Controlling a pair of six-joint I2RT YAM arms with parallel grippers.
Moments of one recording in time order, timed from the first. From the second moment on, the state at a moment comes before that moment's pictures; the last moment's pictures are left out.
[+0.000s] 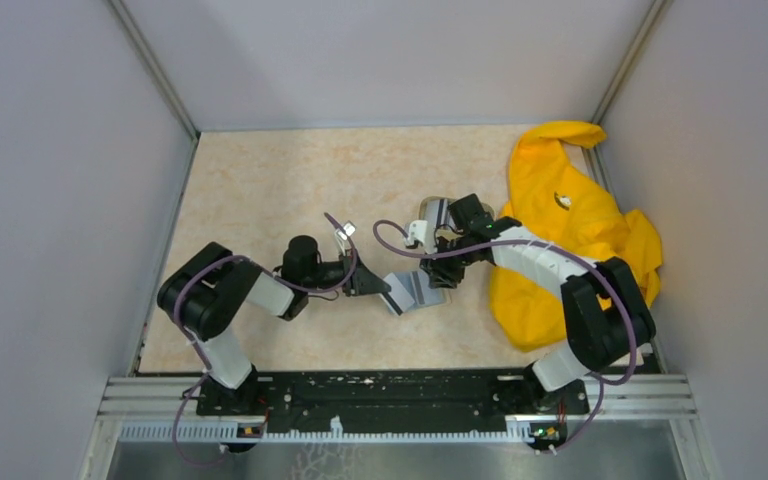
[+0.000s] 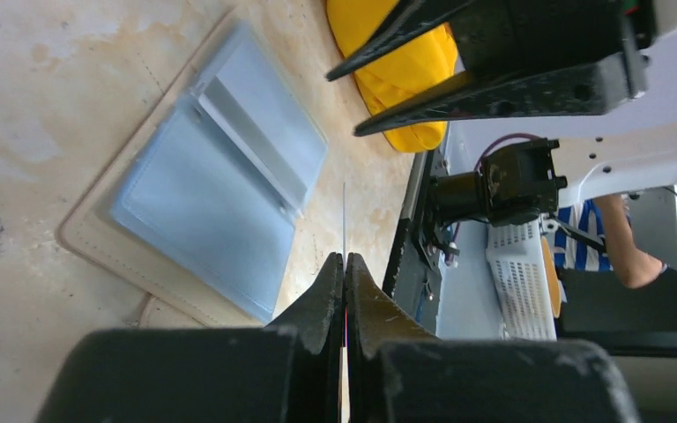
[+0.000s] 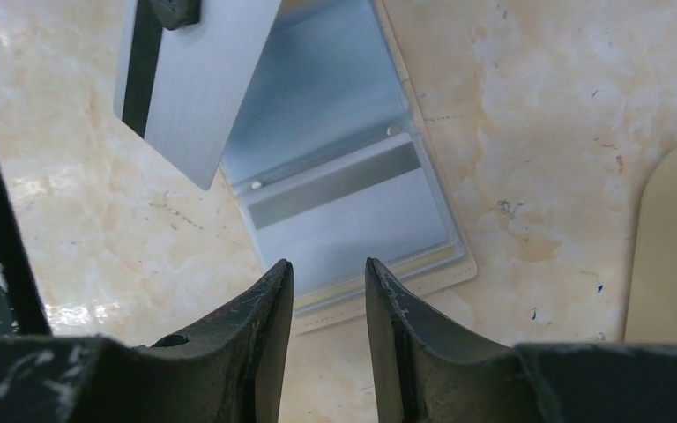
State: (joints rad) left arm -0.54 1.72 0.42 1.04 0.78 -0.86; right arm 0.48 1.48 0.92 -0.54 -0.60 -0.75
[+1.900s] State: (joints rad) left arm -0.53 1.95 0.63 0.88 0.84 -0.81; right arm 0.53 1.63 0.96 -0.57 -0.36 -0.74
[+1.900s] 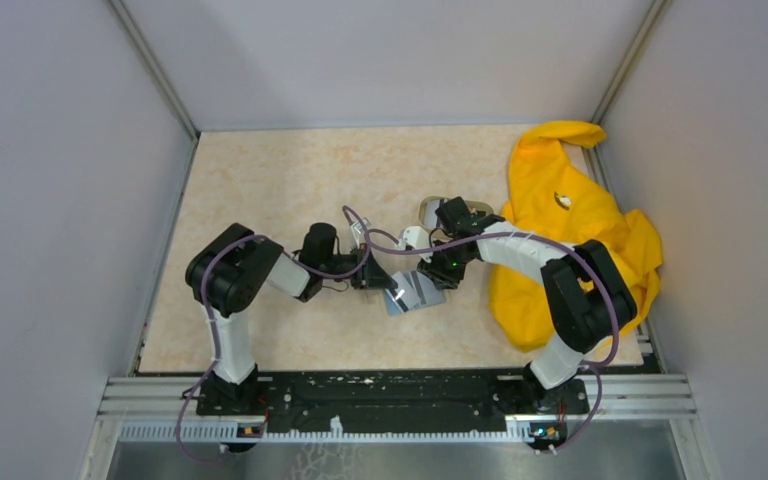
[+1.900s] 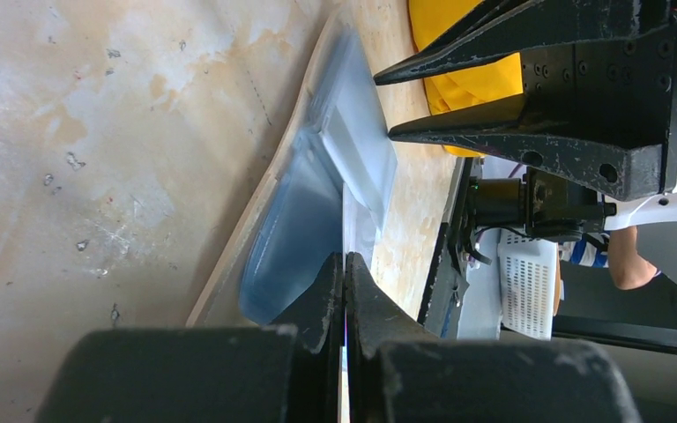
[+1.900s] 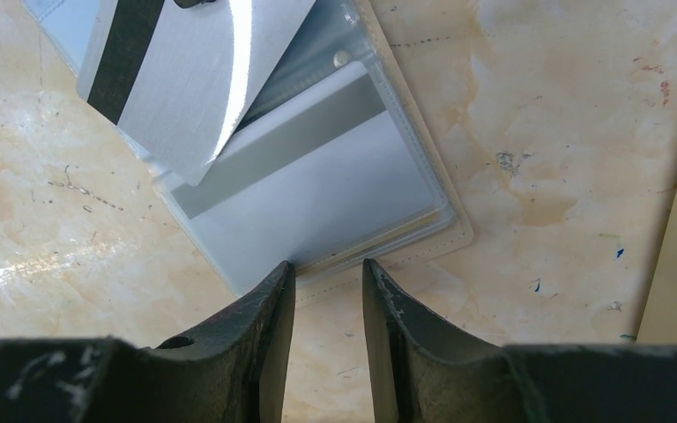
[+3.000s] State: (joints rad) left arm -0.53 2.03 0.76 0.75 0.90 -0.84; right arm 0.54 1.63 0.97 -0.57 -0.36 -0.73
